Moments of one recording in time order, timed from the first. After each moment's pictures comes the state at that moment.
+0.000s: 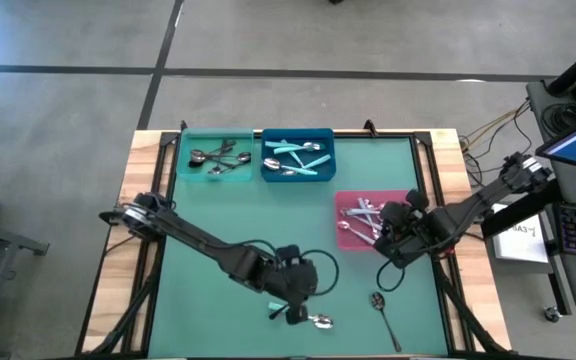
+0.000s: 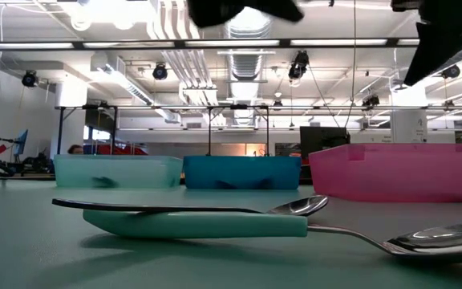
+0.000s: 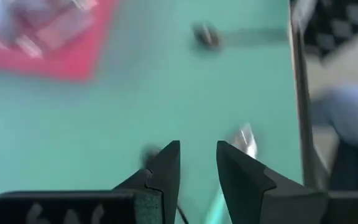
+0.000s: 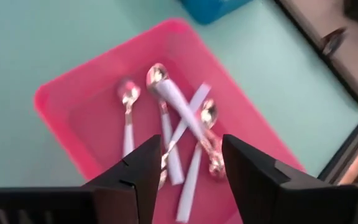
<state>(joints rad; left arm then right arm) -0.44 1.98 1.69 -0.57 -0.27 -0.54 0.52 1.20 0.99 -1.29 0.63 1.08</state>
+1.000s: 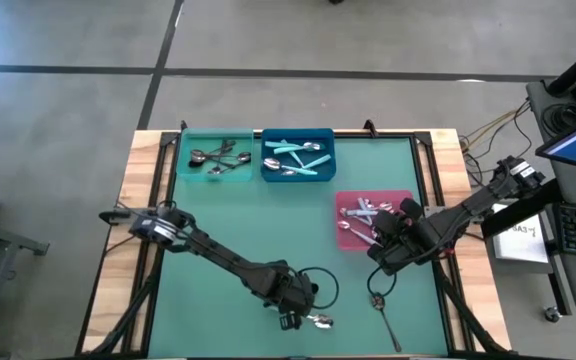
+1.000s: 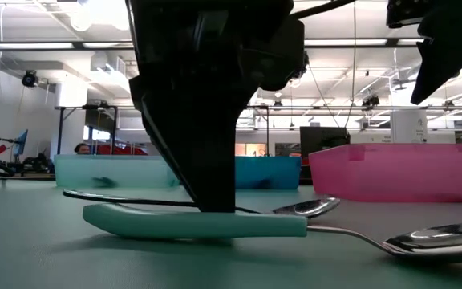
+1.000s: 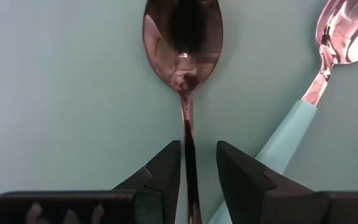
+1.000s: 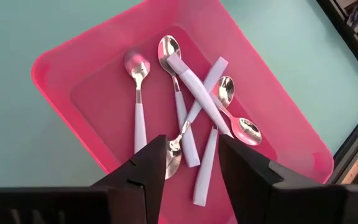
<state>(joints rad) -0.45 2.24 1.69 -0.73 -0.07 -0.72 0.53 1.32 0.99 -1.25 0.54 1.13</state>
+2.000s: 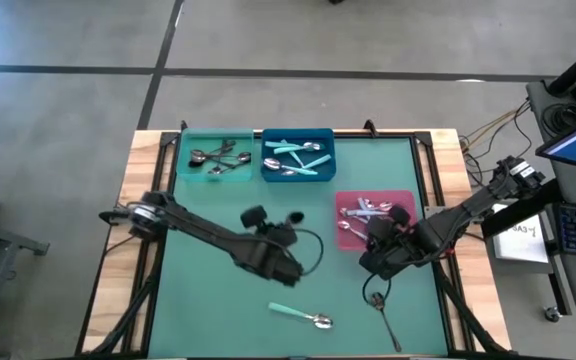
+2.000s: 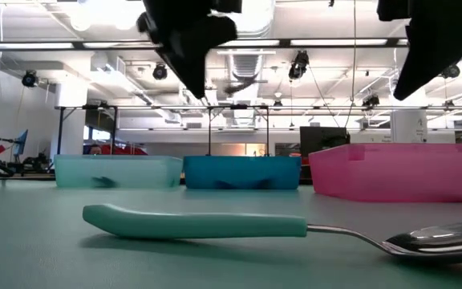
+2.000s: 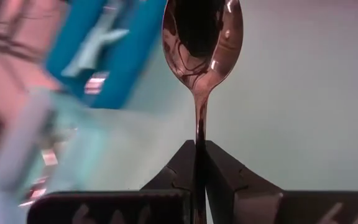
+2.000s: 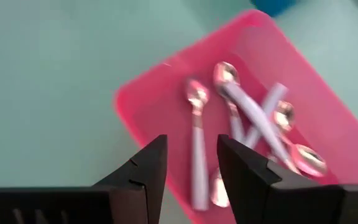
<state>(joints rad) -0.37 2.04 1.75 -1.27 -0.75 -0.82 0.53 1.32 0.98 -1.03 0.54 1.05</state>
